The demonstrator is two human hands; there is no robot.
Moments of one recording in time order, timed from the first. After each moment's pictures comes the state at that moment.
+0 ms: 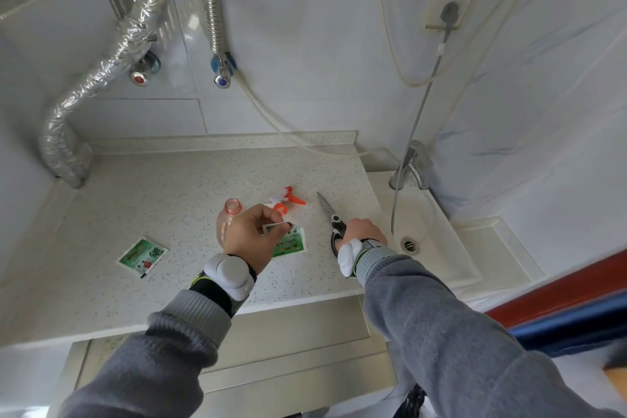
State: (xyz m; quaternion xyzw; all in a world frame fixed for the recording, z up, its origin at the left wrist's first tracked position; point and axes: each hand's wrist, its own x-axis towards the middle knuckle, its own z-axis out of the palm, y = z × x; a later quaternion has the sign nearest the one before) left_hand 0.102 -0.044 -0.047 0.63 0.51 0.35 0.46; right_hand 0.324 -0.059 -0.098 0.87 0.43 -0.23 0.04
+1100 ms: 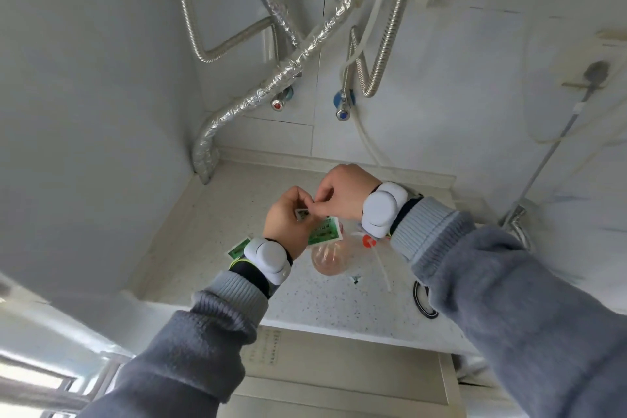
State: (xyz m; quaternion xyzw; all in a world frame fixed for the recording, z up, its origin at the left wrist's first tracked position) left_hand 0.007 0.001 -0.001 0.61 0.50 0.46 0.40; right_hand 0.143 0.019 0.080 0.59 0.78 -0.20 -0.09
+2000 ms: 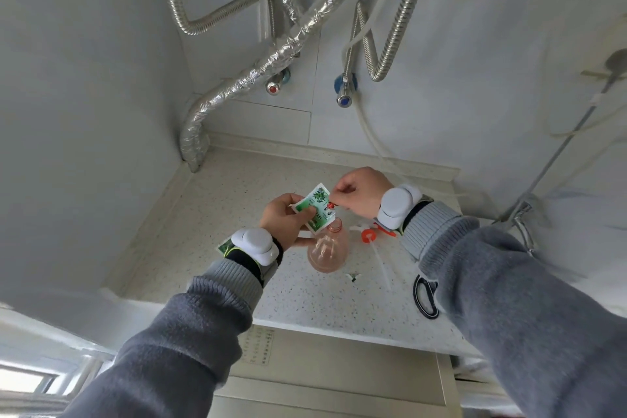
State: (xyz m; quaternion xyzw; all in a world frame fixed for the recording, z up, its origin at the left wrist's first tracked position) left_hand 0.011 0.034 -0.039 0.41 0.52 0.40 0.64; right_hand 0.185 0.051 0.023 0.65 0.70 -0.25 -0.15
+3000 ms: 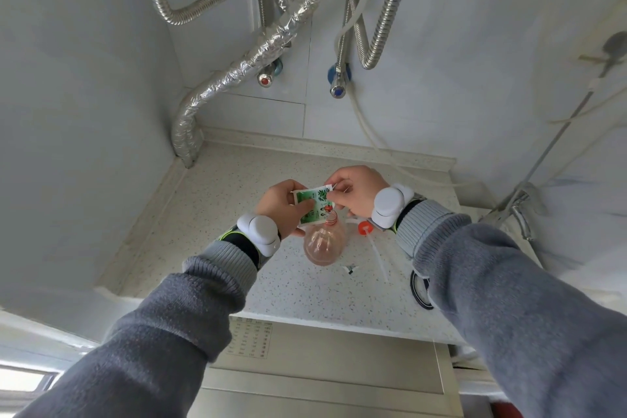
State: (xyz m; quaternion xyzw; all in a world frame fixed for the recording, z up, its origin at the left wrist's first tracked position) left_hand 0.011 0.048 -0.035 0.58 0.56 0.32 0.49; right_hand 0.192 0.047 0.003 0.63 0.69 -0.29 -0.21
